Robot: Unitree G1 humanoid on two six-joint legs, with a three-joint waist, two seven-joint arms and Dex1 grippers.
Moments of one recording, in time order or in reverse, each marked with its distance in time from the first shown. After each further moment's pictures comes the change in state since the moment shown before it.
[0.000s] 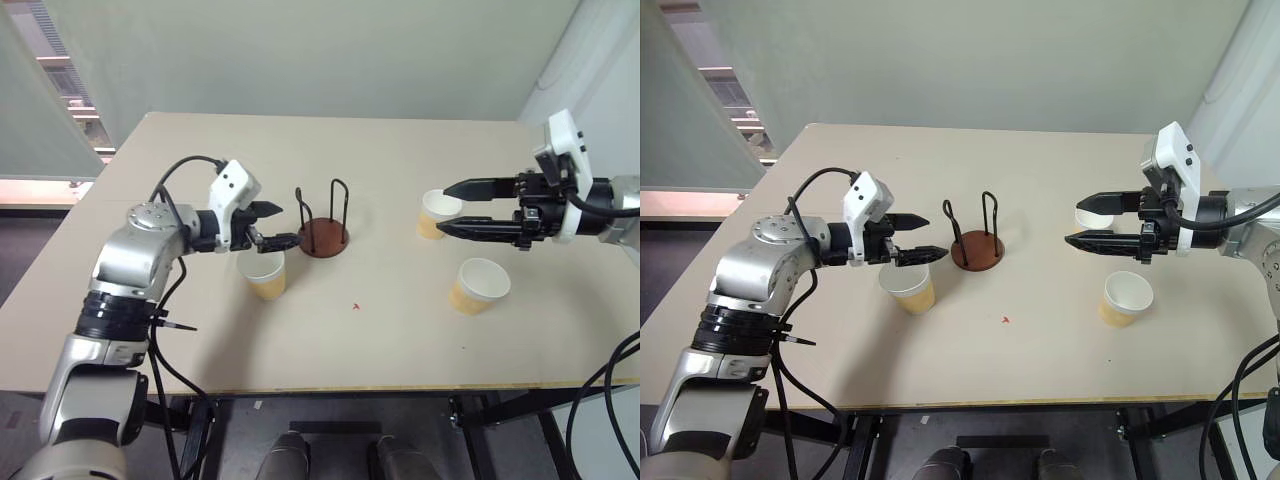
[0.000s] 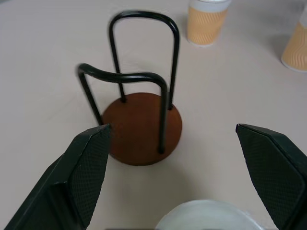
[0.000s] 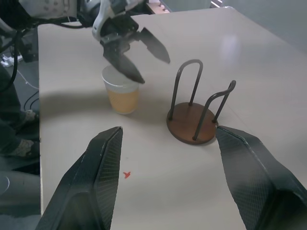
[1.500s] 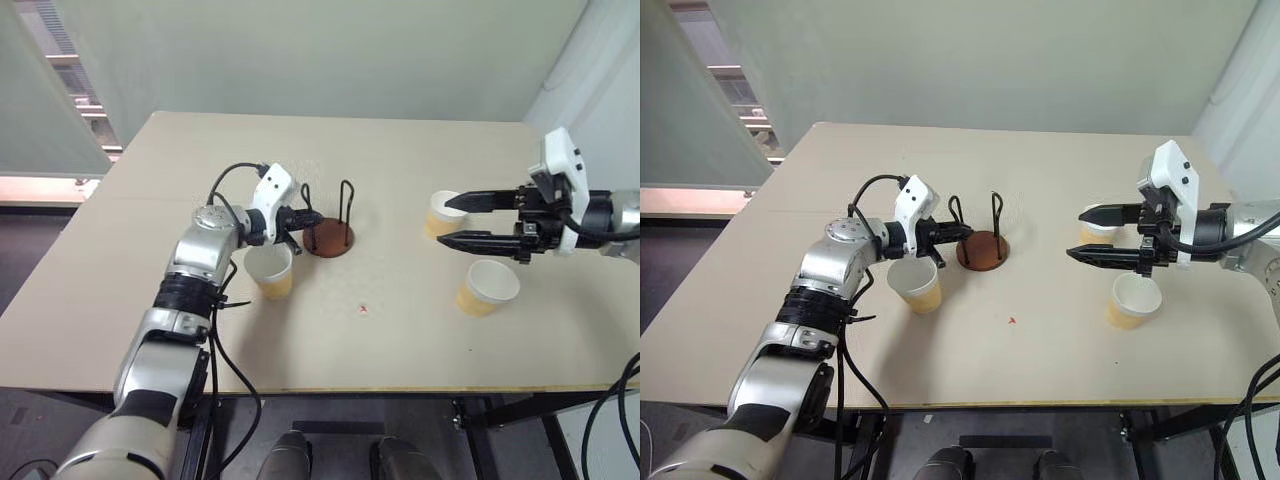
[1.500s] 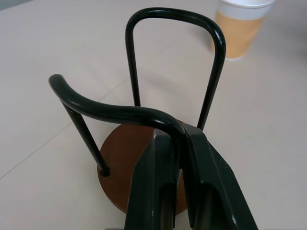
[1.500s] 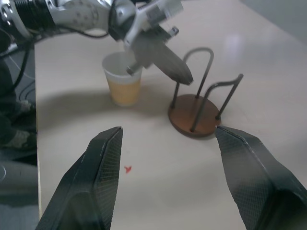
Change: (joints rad) left arm -0.128 -0.230 -0.019 0.280 0.137 -0.201 0.019; right arm 0.095 -0.066 -0.014 -0.058 0.029 -0.033 -0.035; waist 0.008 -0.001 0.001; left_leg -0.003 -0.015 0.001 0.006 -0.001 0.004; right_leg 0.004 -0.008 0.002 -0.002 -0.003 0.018
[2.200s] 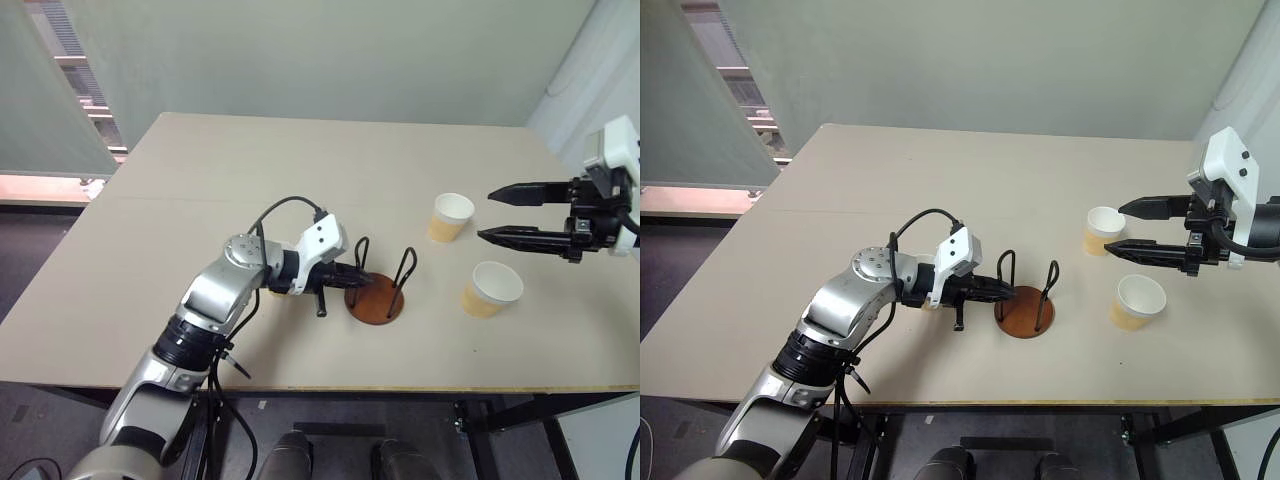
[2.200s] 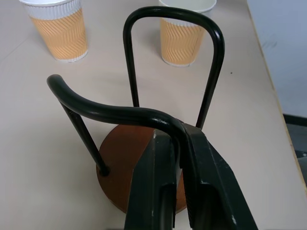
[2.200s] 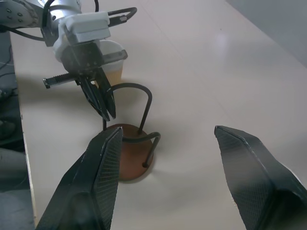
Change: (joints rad) left arm 0.214 0.029 -0.190 -0.528 -0.077 0.201 -0.103; right arm 0.085 -0.121 -0.141 -0.018 0.013 -0.003 0.033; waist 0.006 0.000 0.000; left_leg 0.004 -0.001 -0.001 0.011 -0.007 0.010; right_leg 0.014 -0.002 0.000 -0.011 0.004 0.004
